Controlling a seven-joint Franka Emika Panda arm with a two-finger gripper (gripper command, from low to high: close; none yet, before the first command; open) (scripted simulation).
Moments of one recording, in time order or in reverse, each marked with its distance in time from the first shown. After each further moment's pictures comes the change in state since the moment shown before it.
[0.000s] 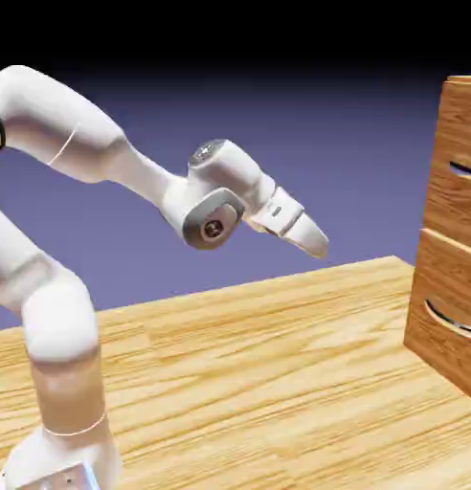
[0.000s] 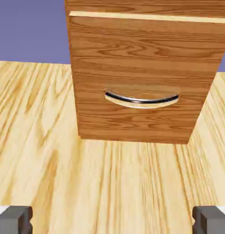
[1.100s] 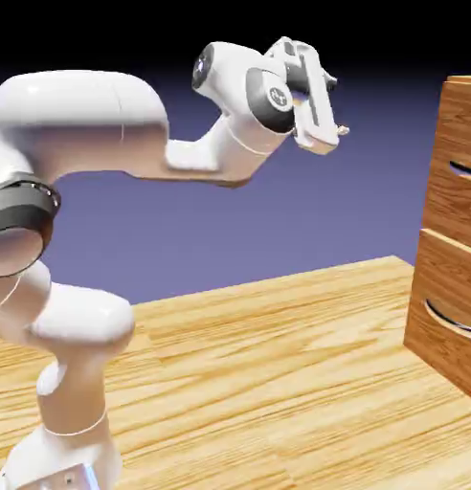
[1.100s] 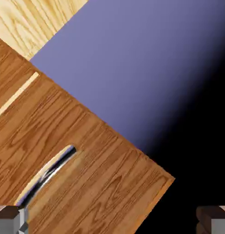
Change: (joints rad) arm 0.937 -0.192 -0.797 0.563 -1.364 -0.148 -1.435
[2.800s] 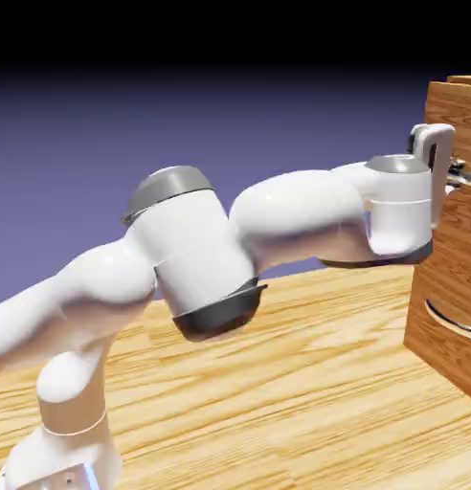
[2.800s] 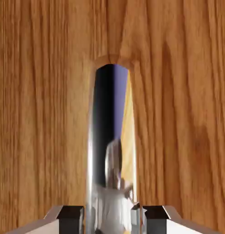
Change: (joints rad) arm 0.827 -0.186 -0.718 0.456 -1.323 -0.169 -1.382
